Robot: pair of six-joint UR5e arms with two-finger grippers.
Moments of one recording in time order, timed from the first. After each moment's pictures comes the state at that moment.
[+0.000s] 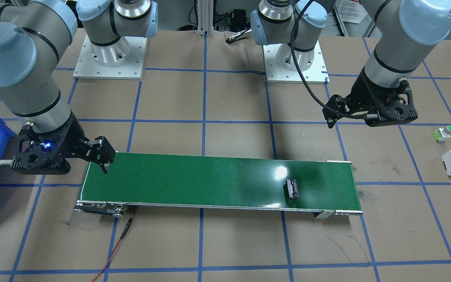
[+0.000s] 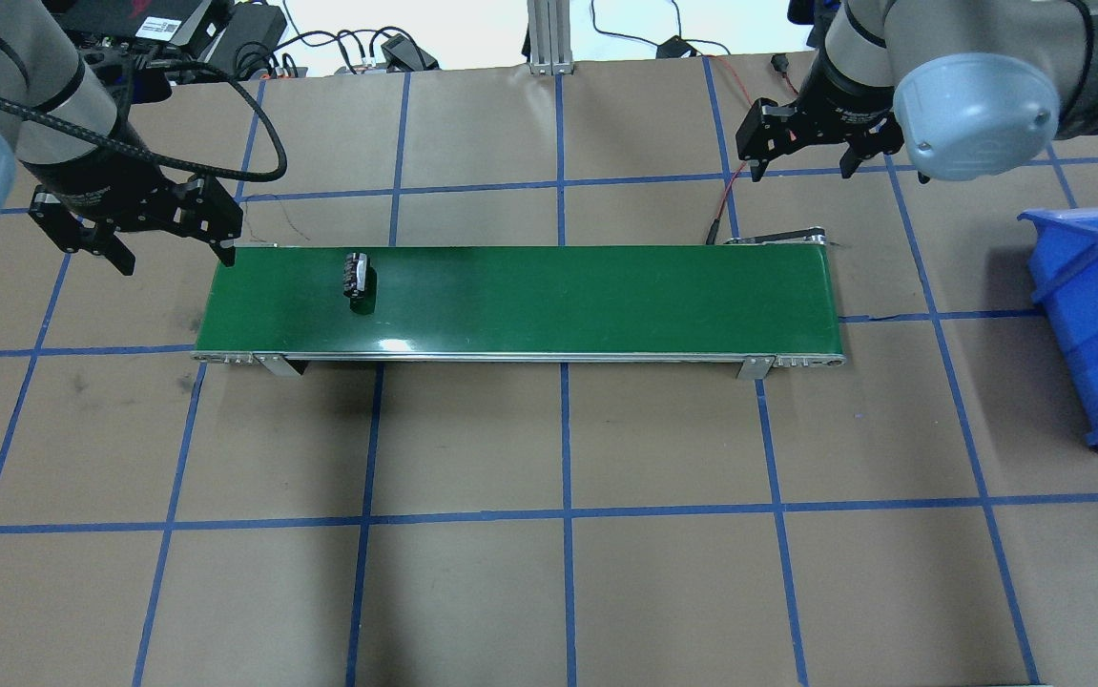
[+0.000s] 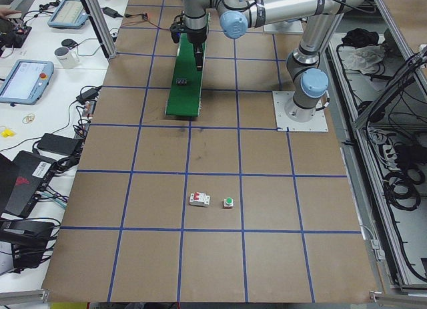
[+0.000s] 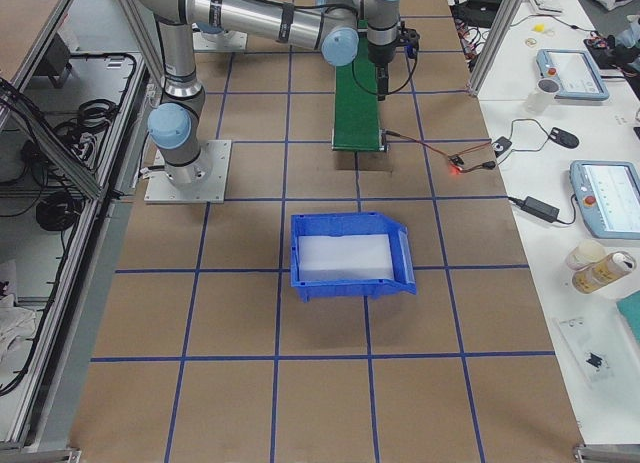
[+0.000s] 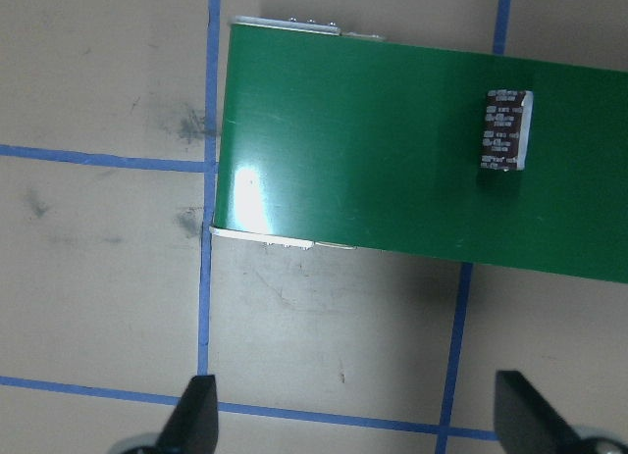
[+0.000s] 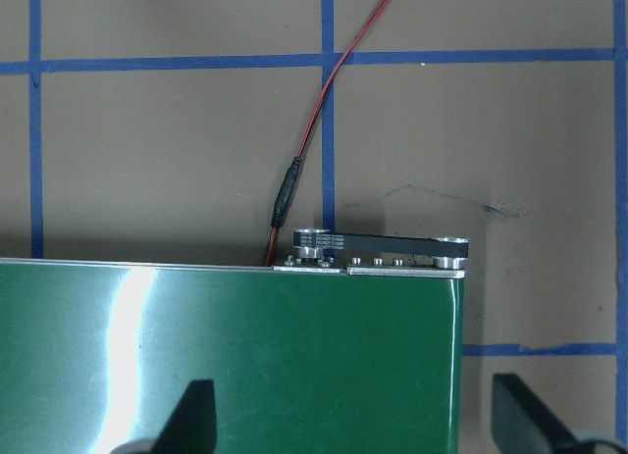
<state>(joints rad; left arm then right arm) -1.40 -1.59 -1.68 -1.46 1.64 0.08 1.53 -1.36 1.60 -1.95 -1.54 -0.03</state>
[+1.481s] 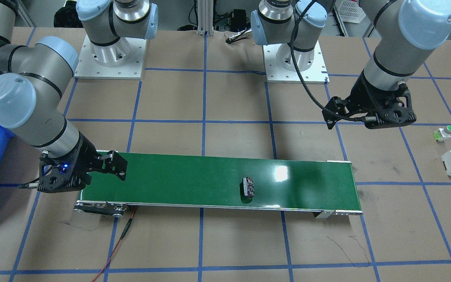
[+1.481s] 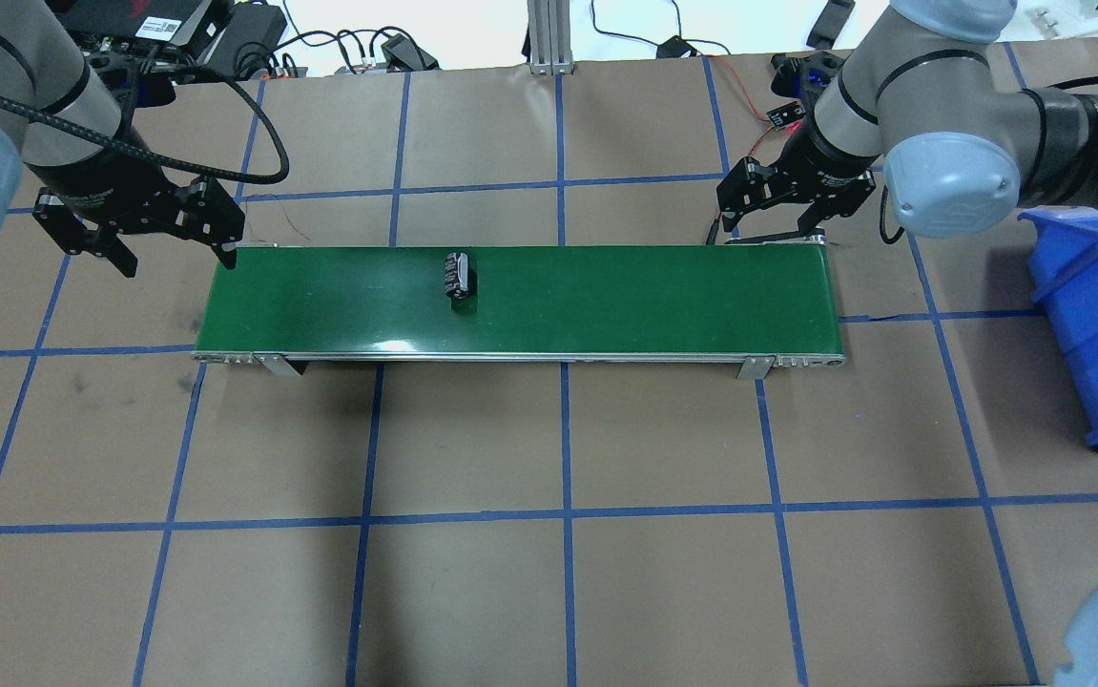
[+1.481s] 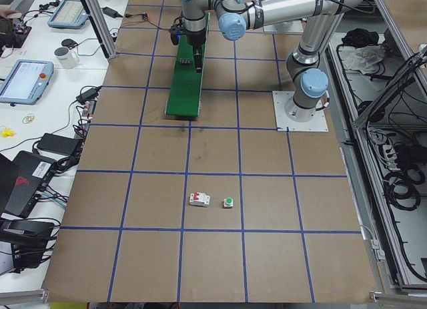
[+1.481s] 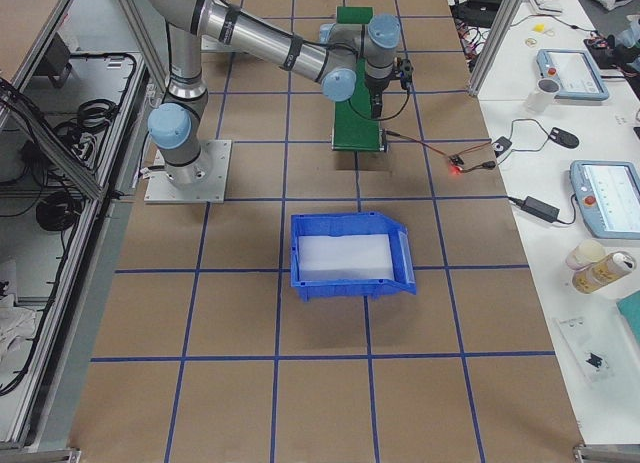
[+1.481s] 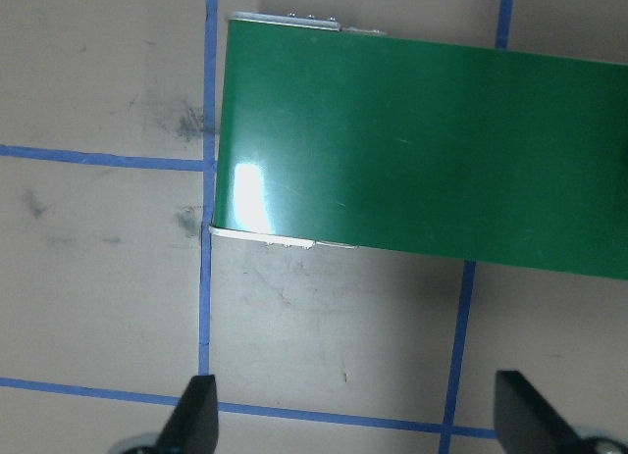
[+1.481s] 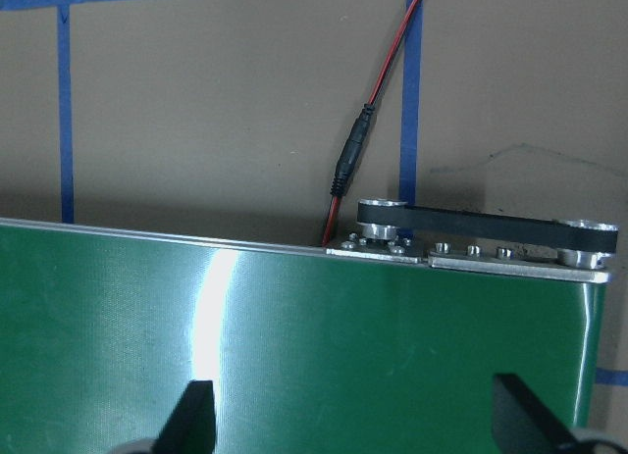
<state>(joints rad) -1.40 -1.60 -1.68 -1.46 1.65 0.08 1.48 -1.30 1.72 -2.04 -1.36 -0.11</state>
